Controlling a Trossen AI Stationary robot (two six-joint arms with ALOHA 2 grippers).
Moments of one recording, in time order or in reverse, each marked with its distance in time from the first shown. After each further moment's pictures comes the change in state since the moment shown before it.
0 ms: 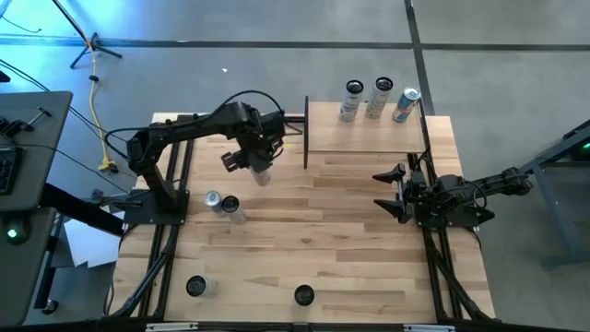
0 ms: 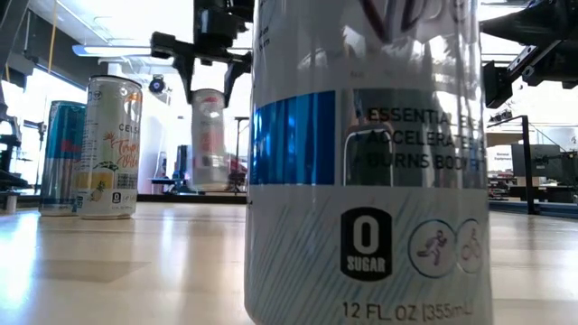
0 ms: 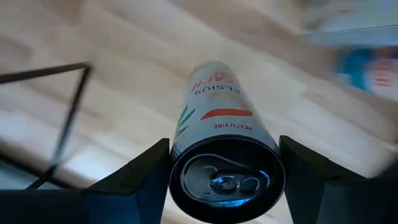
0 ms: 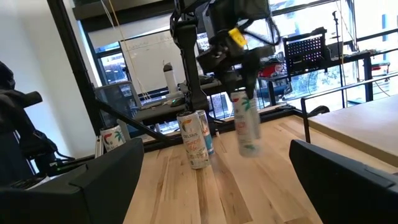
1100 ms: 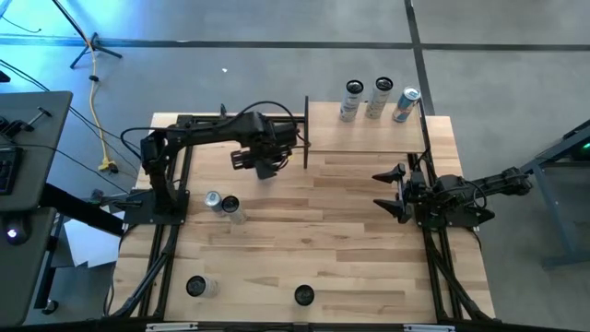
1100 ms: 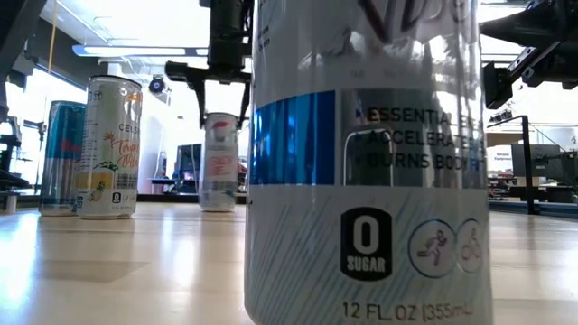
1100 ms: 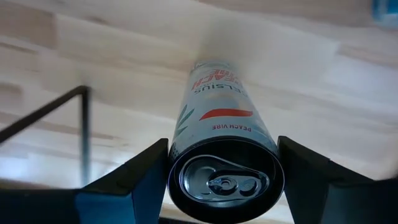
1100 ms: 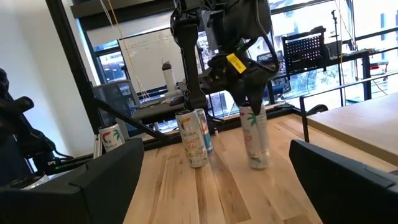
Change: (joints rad) left arm -0.030 0.106 0.000 0.096 -0.114 0.230; right arm 0.000 0.000 0.000 -0.007 0.003 0.000
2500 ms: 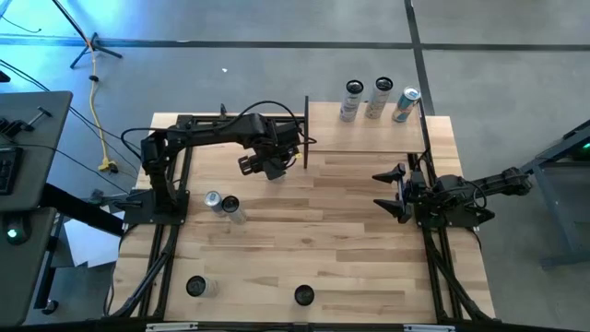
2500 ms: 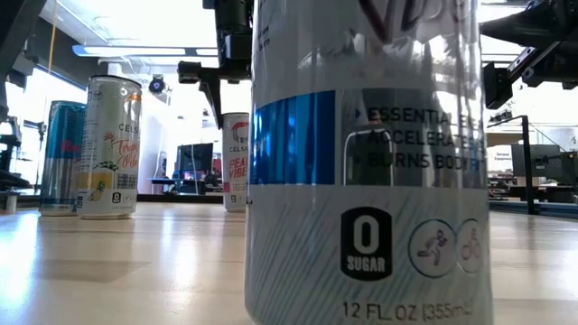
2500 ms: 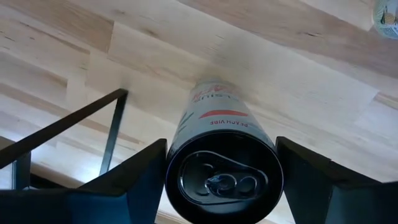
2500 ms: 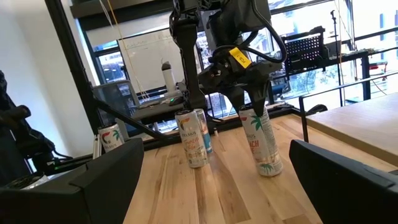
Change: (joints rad) left arm -0.020 0.004 0.001 0.095 0.066 -0.162; right arm 0.000 0.000 0.000 0.000 0.002 0.000
